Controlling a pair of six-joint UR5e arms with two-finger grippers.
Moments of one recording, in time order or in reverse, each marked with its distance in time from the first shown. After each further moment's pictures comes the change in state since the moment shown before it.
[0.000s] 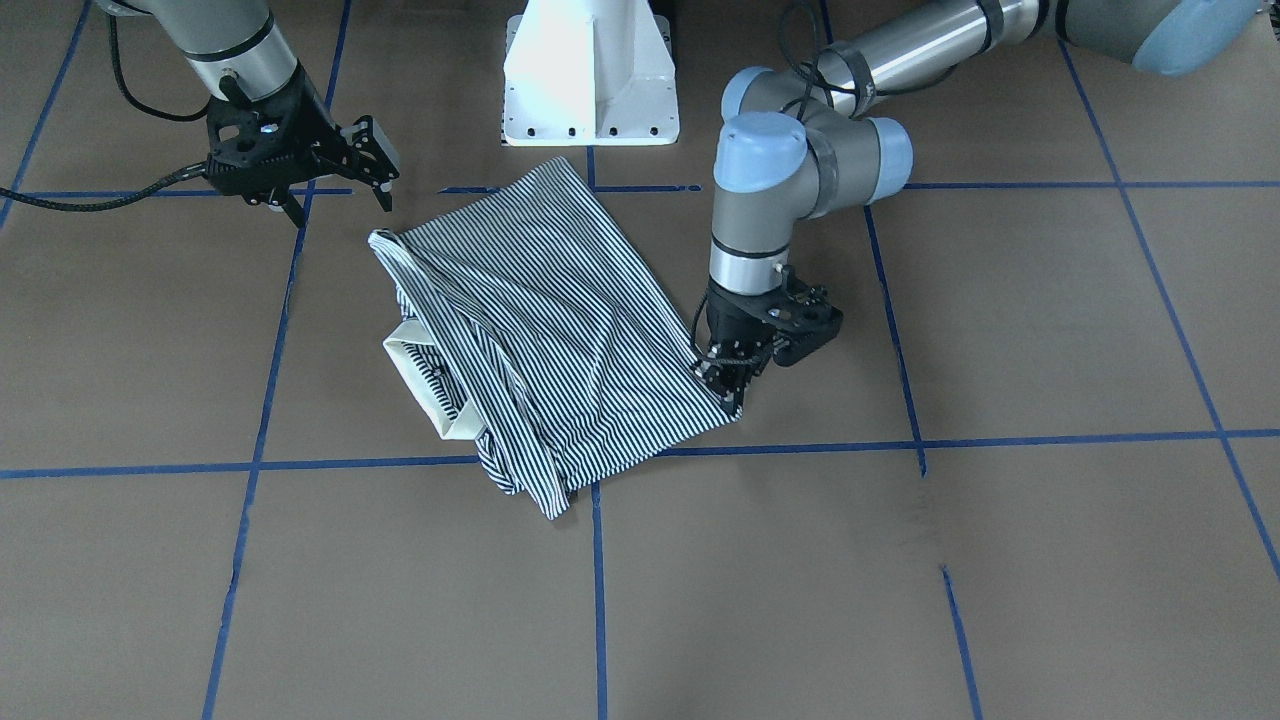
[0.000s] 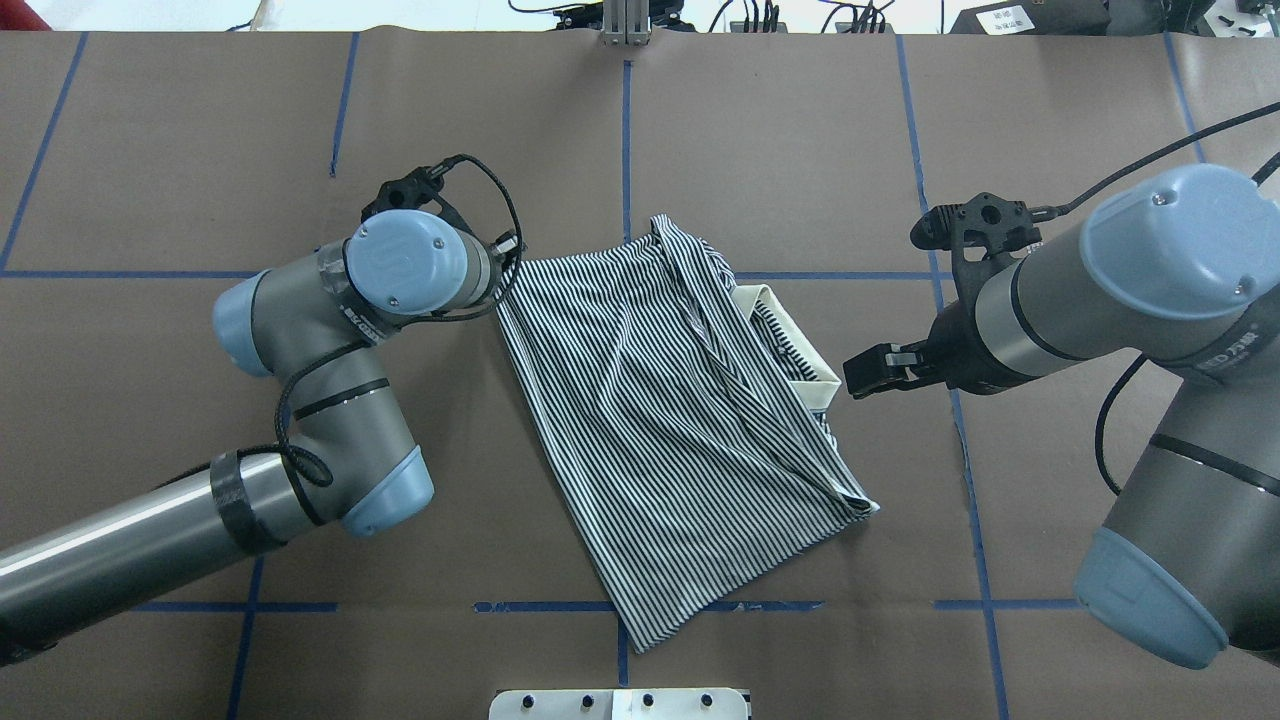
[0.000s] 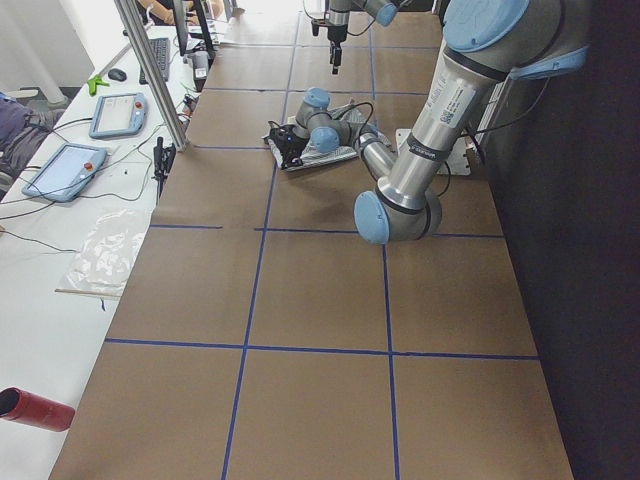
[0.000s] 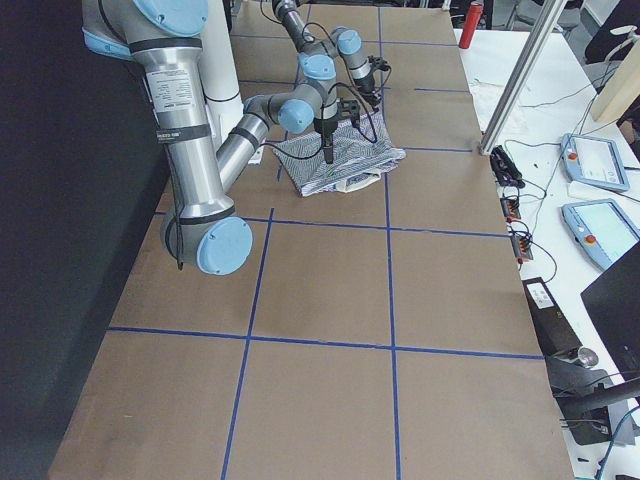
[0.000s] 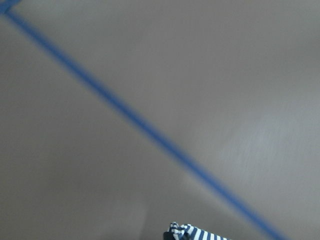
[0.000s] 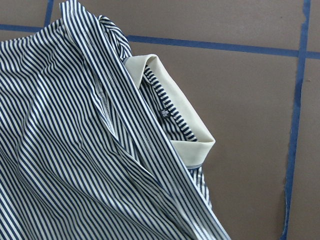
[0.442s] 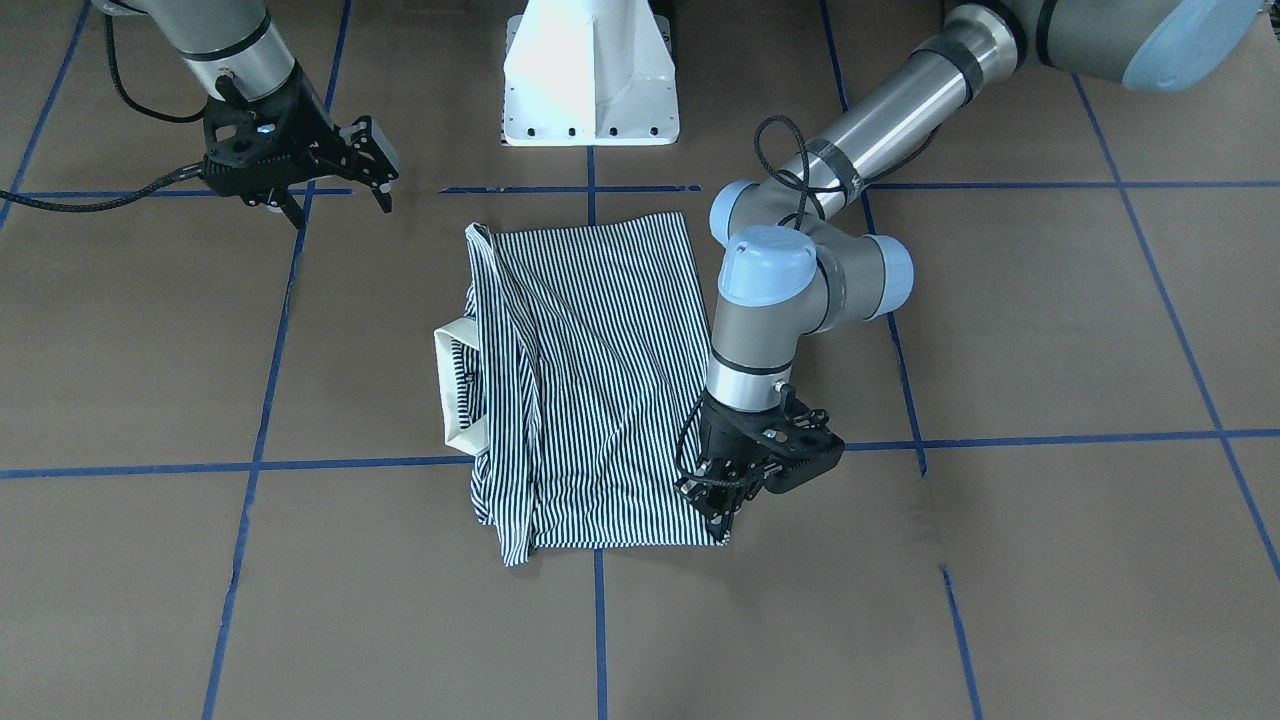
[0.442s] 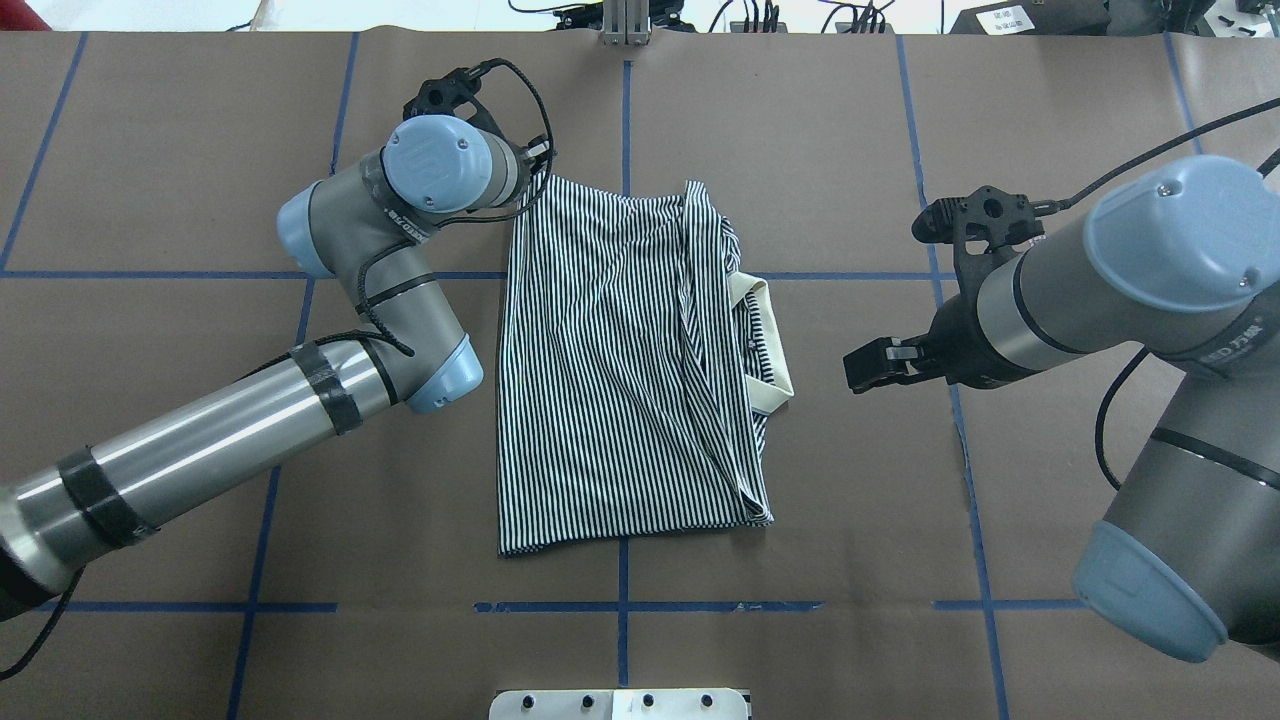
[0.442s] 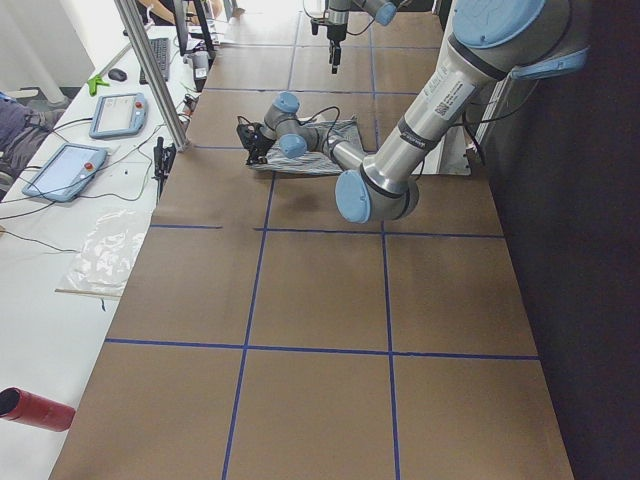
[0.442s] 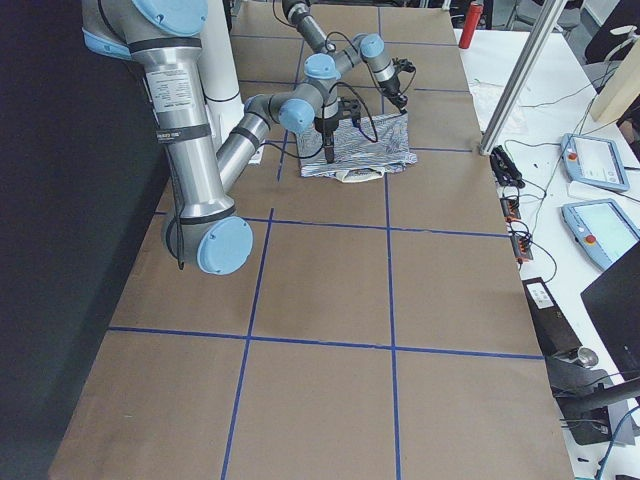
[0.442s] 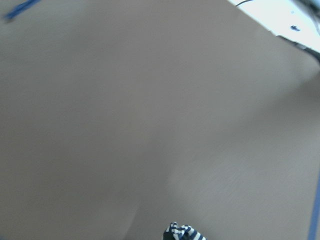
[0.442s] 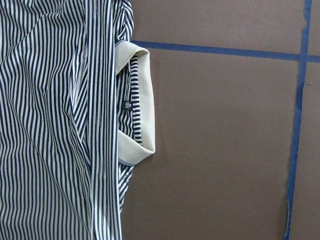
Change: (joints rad) left arm -0.077 -0.205 0.389 -0.304 0.022 0.152; right arm 0.009 0.006 -0.004 0.001 0.003 0.000
